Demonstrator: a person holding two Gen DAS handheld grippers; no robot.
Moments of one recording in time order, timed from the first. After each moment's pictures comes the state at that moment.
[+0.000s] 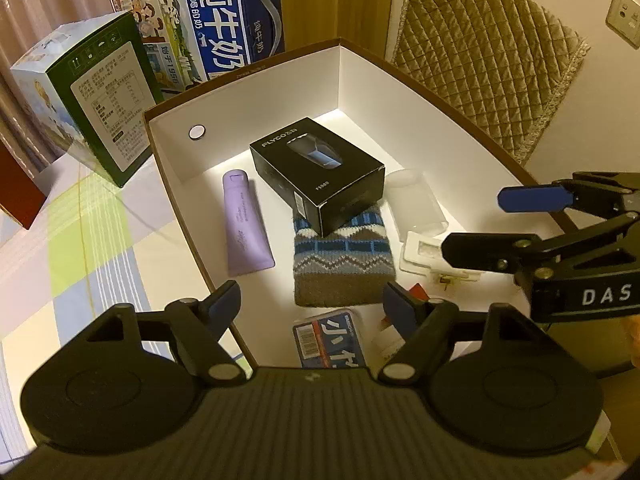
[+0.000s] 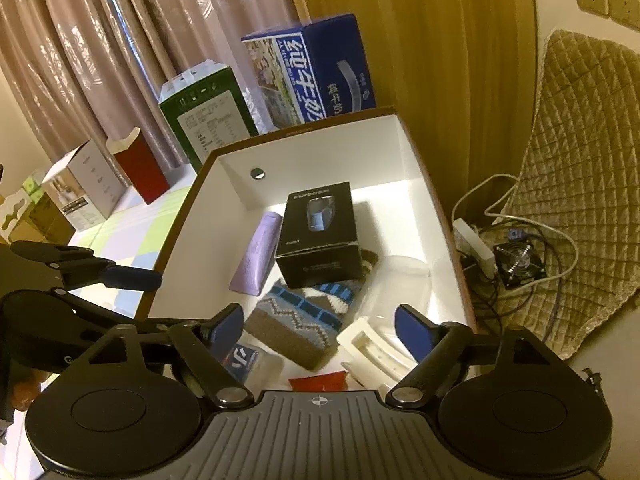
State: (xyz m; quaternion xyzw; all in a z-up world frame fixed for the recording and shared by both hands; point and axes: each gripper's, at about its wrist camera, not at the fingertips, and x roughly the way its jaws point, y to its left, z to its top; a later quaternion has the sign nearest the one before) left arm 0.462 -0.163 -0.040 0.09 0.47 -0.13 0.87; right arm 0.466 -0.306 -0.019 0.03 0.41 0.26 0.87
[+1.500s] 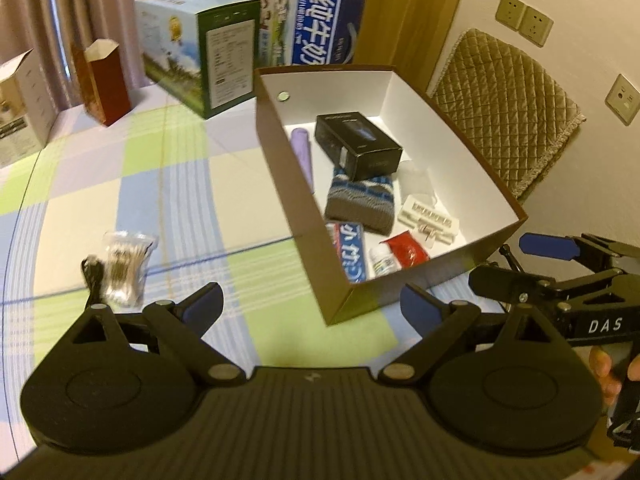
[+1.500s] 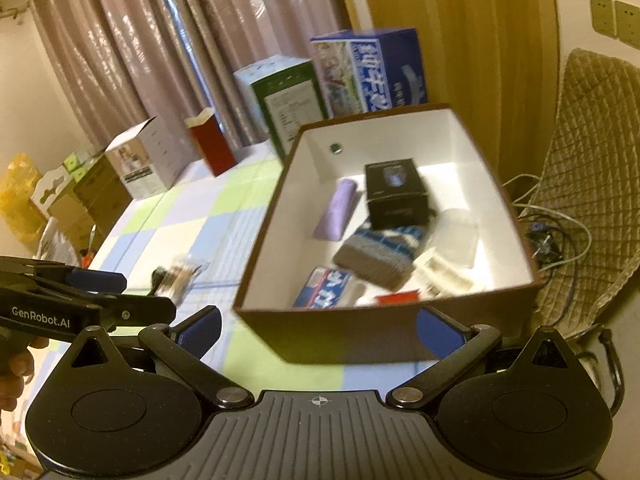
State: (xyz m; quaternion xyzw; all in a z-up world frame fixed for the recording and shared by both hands) left arm 0.309 -0.089 0.010 -0.04 0.45 -0.06 0.89; right arm 0.336 -0.285 0.009 0.02 0.39 0.31 0.87
